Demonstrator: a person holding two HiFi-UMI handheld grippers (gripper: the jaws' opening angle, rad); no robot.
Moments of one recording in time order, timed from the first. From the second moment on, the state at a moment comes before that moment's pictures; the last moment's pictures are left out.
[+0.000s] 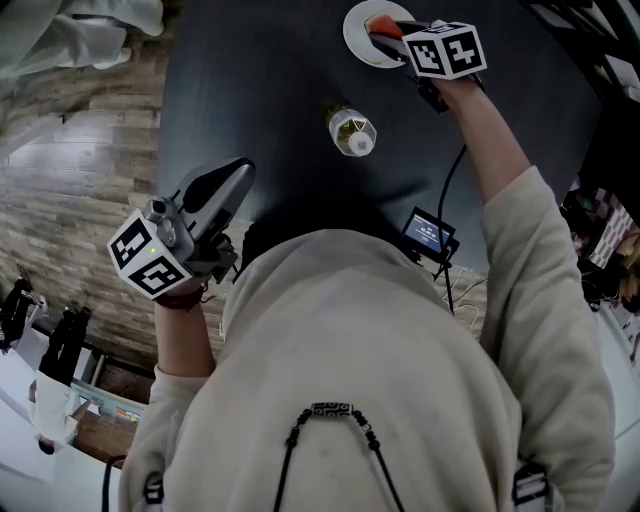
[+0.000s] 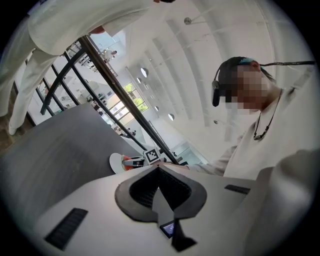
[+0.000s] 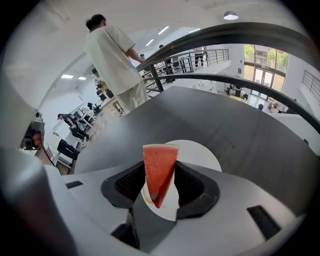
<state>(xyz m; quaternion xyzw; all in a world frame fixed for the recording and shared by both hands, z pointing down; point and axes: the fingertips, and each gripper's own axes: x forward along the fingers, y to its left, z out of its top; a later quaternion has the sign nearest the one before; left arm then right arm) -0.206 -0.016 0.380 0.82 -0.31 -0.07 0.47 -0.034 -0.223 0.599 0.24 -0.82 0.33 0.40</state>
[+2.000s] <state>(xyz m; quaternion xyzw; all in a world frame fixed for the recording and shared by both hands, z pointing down) -0.180 -0.025 0.357 0.85 -0.29 -0.06 0.44 0.025 -0.226 0.561 0.28 -0.82 0.29 0.41</state>
